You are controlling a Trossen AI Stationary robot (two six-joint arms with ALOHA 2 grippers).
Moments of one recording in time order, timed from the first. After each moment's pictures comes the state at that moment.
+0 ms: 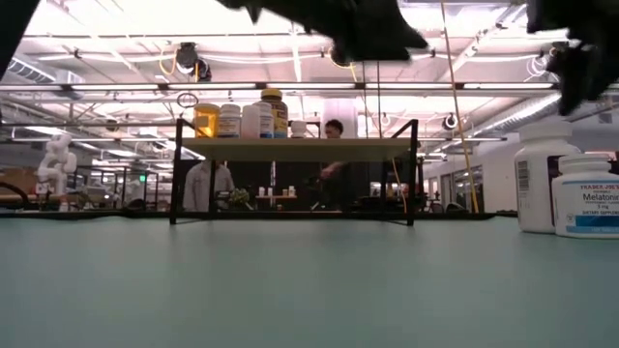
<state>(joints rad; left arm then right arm) -0.01 1.90 1.47 0.12 -0.13 0.19 0.39 0.82 0.82 -1.25 0.23 0.68</state>
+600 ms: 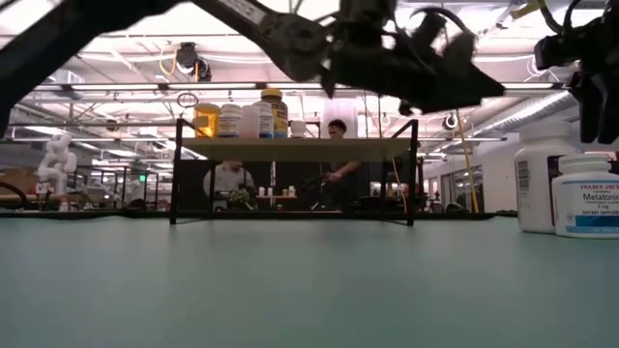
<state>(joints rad) 0.07 2.33 1.79 0.37 0.07 0.14 0.39 0.86 0.73 -1.44 0.31 0.83</state>
